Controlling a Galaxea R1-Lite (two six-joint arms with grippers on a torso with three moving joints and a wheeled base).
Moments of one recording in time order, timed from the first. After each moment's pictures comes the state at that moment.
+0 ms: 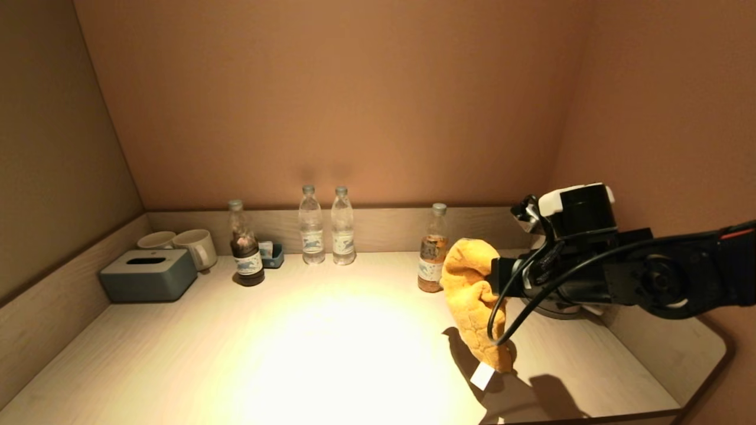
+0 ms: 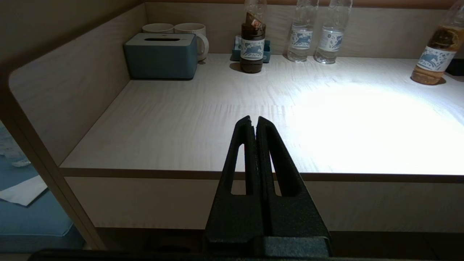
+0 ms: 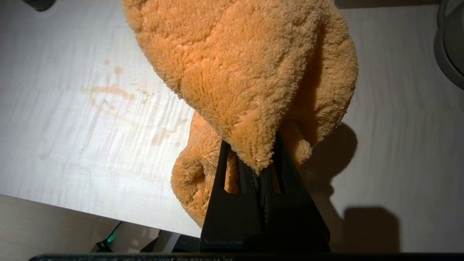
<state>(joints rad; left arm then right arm) 0.00 0.00 0.00 -0.01 0.01 -0.05 0.25 1.72 -0.97 -0.10 0.08 0.24</state>
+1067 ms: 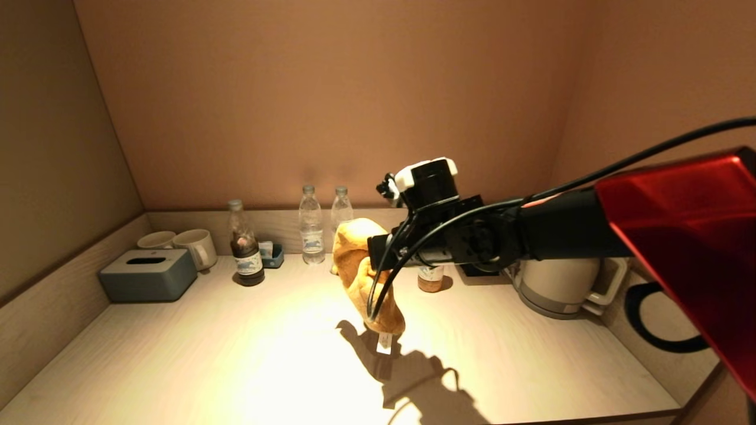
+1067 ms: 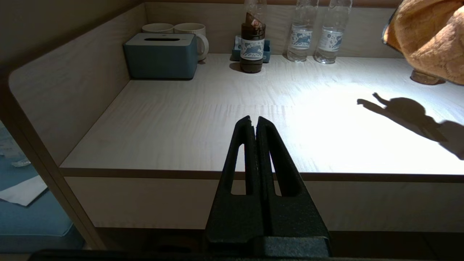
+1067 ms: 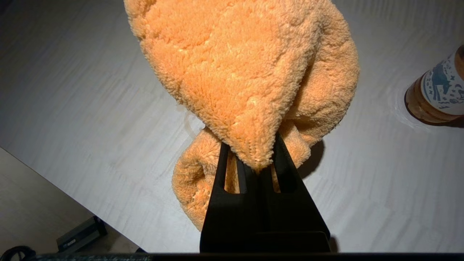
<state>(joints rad) 0.00 0.00 0.00 -0.01 0.01 -0.05 0.56 2.09 -1.55 0.02 0.07 0.18</state>
